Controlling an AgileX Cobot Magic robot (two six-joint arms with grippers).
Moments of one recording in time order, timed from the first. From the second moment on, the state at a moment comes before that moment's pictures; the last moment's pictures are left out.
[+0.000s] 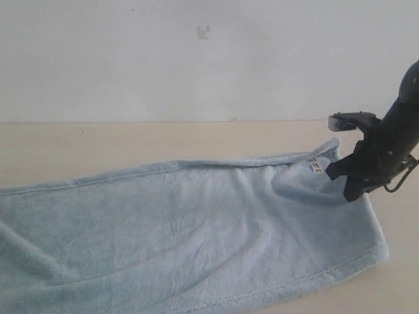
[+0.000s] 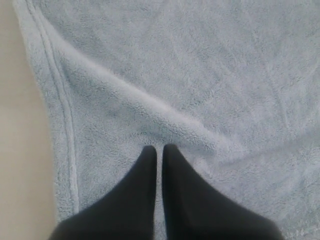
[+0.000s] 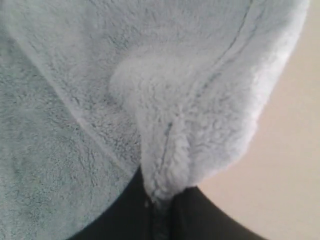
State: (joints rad) left arm 0.06 1.19 -0.66 -0.14 0.59 0.13; right arm 0.00 2.06 -1.43 0.26 0.89 -0.48
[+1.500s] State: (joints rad) left arm 0.06 1.19 -0.66 -0.32 0.59 0.28; right arm 0.22 1.81 -1.08 0.35 0.80 -0.44
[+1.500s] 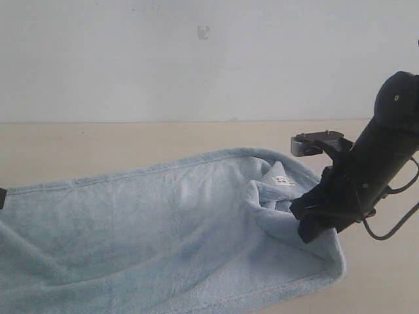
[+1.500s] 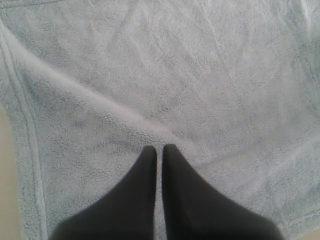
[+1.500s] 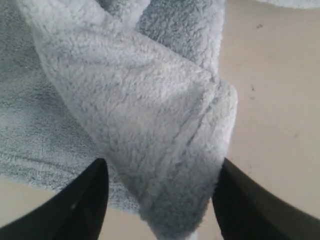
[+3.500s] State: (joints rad) left arm 0.06 1.37 -0.71 -0.71 0.61 0.71; right arm 0.04 2.00 -1.19 -0.24 0.66 0.01
